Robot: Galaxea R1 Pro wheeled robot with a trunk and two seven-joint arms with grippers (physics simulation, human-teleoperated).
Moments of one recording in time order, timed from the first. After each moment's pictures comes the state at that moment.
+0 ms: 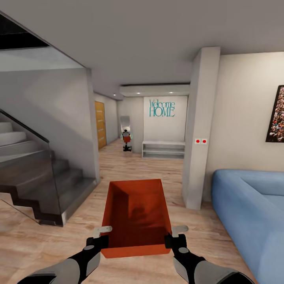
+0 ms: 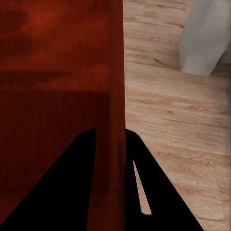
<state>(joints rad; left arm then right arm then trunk) -0.70 -0.07 0.04 -0.01 0.03 -0.18 0.16 -0.69 0.15 0.34 0.00 -0.22 -0.26 -0.19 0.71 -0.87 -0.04</state>
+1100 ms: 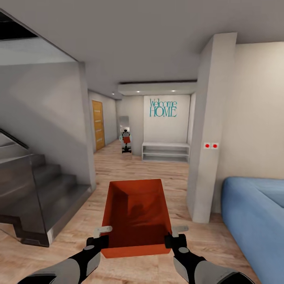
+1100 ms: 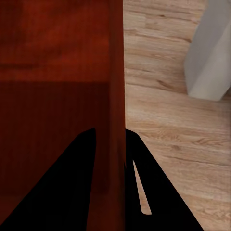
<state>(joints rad) -0.70 -0.07 0.03 -0.01 0.03 -0.18 0.16 -0.69 0.15 0.33 0.00 -0.21 -0.26 -0.19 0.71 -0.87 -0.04</state>
